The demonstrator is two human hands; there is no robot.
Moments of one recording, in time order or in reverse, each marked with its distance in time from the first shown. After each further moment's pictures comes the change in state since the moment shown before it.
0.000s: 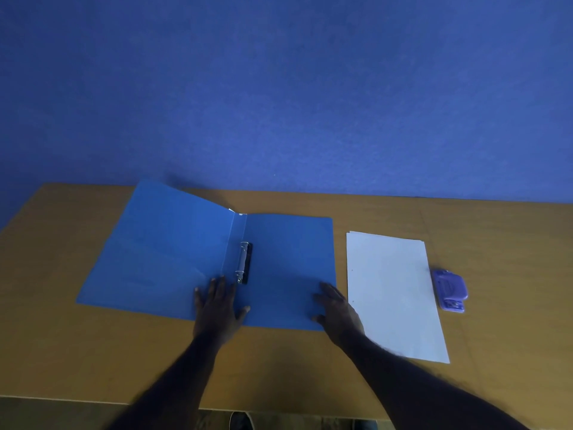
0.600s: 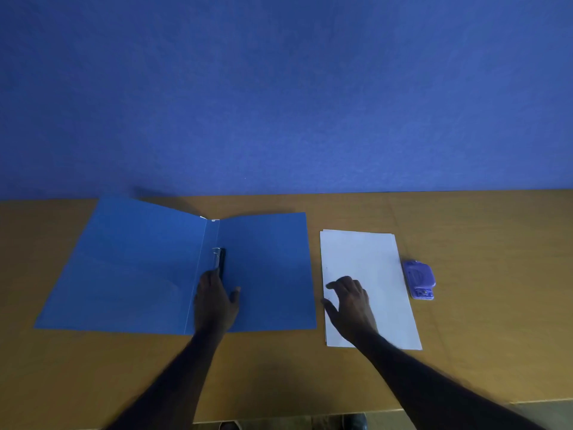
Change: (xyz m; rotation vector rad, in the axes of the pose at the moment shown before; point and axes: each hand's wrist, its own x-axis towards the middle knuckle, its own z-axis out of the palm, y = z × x) left_hand 0.017 0.061 -0.030 -0.441 0.169 -0.127; right_hand -0.024 0.047 -0.041 -0.031 0.359 0.005
